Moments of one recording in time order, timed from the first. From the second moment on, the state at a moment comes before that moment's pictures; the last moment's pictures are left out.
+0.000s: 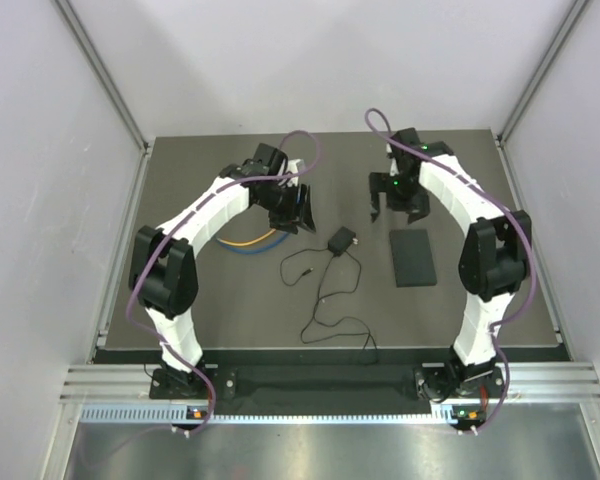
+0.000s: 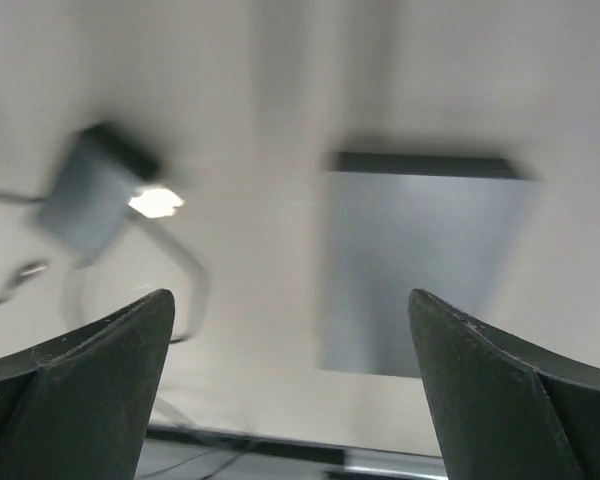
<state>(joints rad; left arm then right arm) -0.45 1.85 1.56 -0.77 0.45 -0.36 0.31 1.93 1.70 -1.05 -0.05 0.29</state>
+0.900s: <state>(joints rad) -0.45 1.80 1.55 -0.76 0.60 -0.34 0.22 1.84 1.40 -1.04 0.04 0.22</state>
